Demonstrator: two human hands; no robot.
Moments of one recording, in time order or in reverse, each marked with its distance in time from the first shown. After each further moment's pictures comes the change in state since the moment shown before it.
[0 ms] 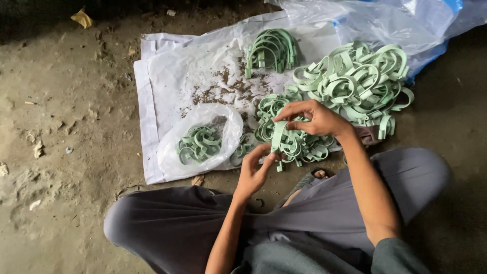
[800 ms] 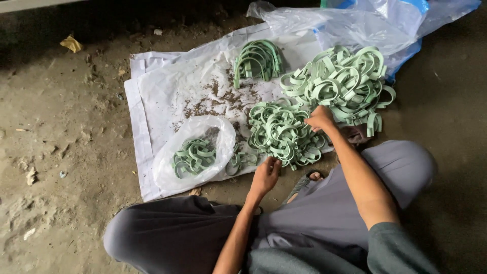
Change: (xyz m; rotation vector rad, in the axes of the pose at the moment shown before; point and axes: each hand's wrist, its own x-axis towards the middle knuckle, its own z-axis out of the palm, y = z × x) left_hand -0.007 -0.145 0.014 0.417 -0.217 -0.487; right_hand -0.044 0.242 -0.058 -0.351 0.443 1.148
